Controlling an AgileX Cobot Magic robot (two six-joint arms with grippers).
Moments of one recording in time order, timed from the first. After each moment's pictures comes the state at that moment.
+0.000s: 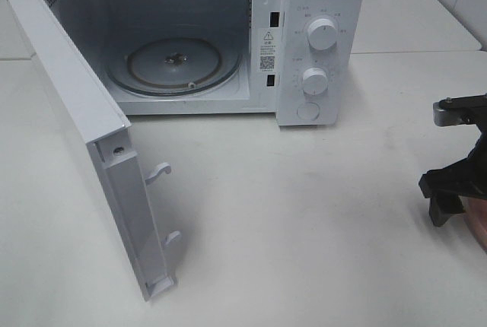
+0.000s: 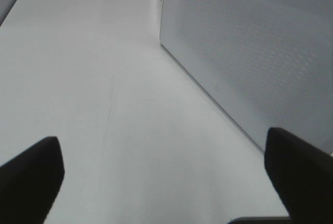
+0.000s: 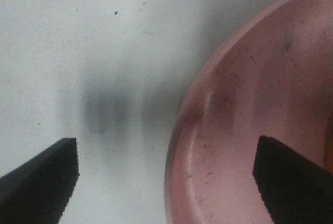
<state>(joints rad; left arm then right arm) 0.08 -0.01 -0.52 -0.17 1.08 0.05 0.06 1.66 -0.71 -0.21 0.50 0.20</state>
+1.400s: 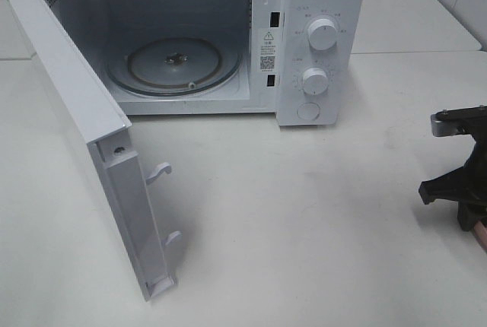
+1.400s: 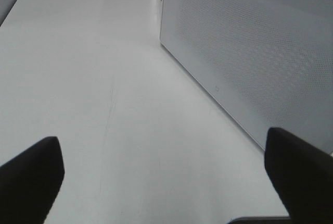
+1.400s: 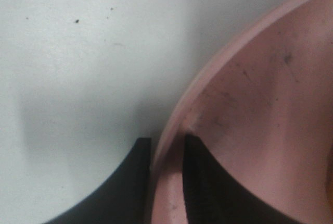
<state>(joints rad) 0.08 -0.01 -0.52 -0.17 1.08 0.05 0.03 1.76 -0.75 -0.24 0.48 0.21</state>
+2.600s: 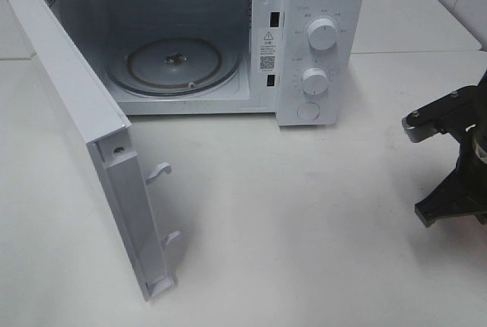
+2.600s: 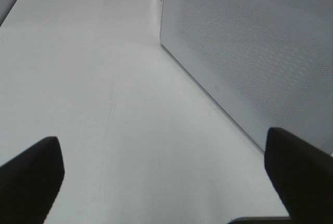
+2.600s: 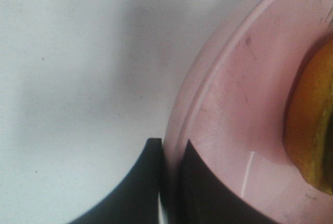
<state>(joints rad) 0.08 -0.01 -0.52 -0.17 1.08 0.05 0.39 1.54 -0.67 -0.60 0.75 0.56</state>
